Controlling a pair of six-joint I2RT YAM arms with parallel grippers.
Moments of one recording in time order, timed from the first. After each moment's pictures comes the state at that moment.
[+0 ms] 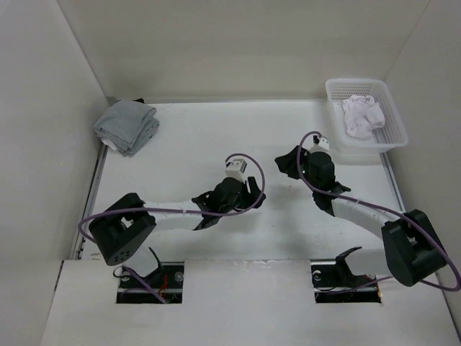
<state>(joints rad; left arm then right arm) -0.95 1.51 0.66 0.43 -0.18 -0.77 0.43 1.31 0.56 0.44 0.05 0.73</state>
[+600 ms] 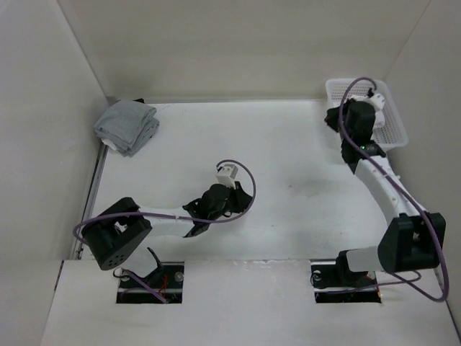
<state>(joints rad) -0.93 1.48 0.49 0.60 -0.14 -0.70 0.15 1.32 1.02 0.07 0.19 0.68</state>
